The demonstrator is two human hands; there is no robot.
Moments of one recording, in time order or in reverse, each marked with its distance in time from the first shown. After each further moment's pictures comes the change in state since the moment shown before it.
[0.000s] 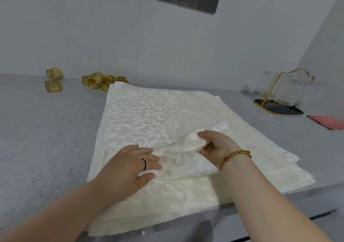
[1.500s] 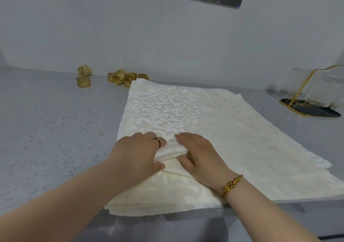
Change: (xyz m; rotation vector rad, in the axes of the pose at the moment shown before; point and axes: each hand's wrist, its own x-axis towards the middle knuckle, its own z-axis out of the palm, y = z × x) left_hand 0.012 0.045 -0.052 0.344 -0.245 -0.413; right_hand -0.005 0.058 0.002 -1.657 -0.379 -1.109
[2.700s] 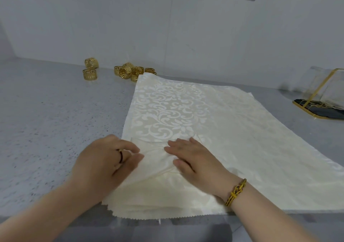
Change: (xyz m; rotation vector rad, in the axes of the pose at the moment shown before) left_hand -0.042 -0.050 0.027 -0.292 0.521 0.073; right_hand 0.009 -0.011 0.013 0.148 -0.166 -0.117
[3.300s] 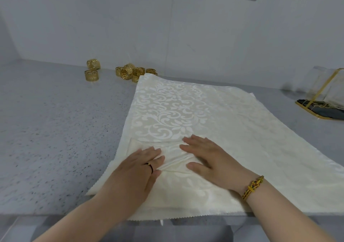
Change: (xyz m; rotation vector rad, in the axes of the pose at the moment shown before) left_hand -0.002 0.030 0.035 0.266 -0.431 -0.058; right_hand -0.012 0.029 -0.021 -0.047 -0.135 0.047
